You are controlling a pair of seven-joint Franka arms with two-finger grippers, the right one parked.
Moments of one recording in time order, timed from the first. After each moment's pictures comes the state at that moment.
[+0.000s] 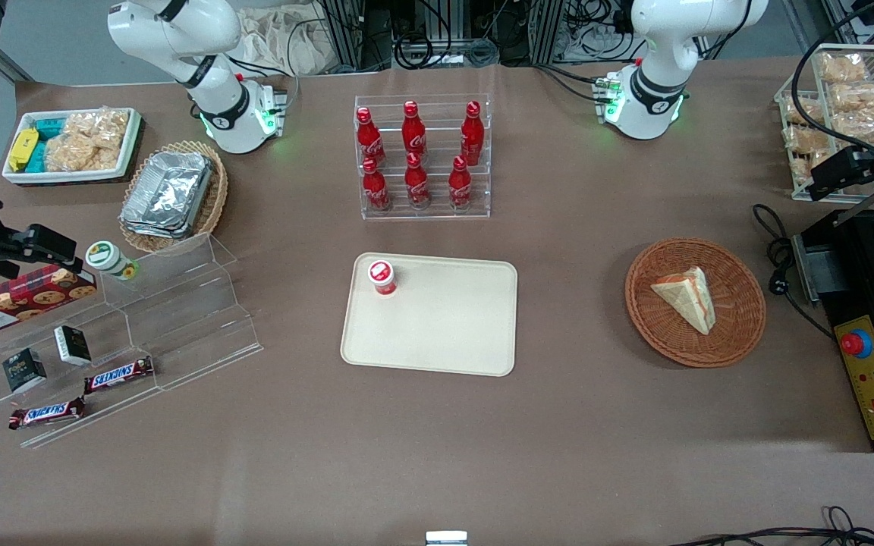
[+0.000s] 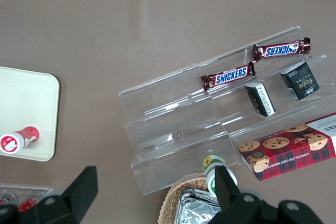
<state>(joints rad) 0.07 -0.05 -0.05 -1.54 0.00 1.51 -0.07</state>
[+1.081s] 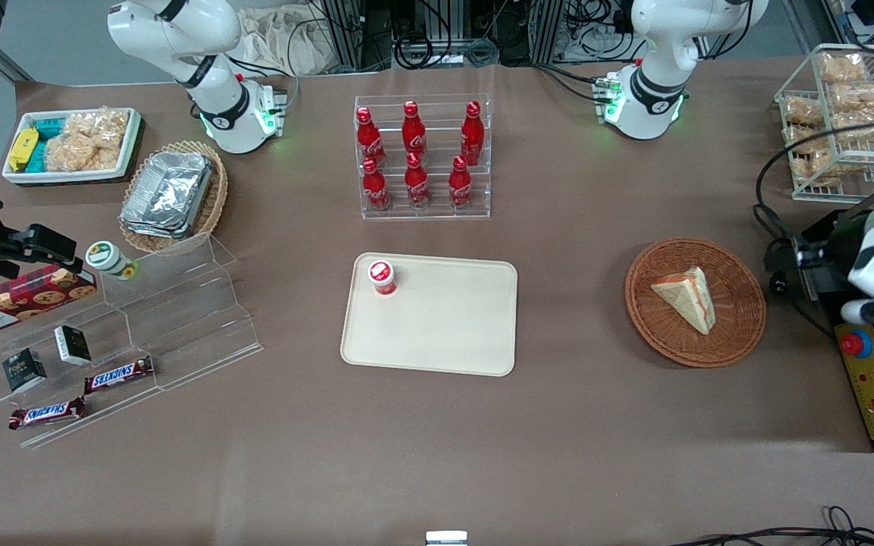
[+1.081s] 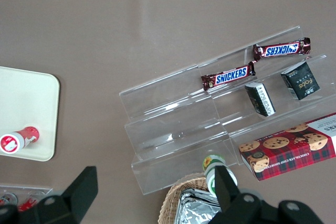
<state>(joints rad) 0.06 0.24 -0.03 -1.56 0.00 1.64 -0.16</state>
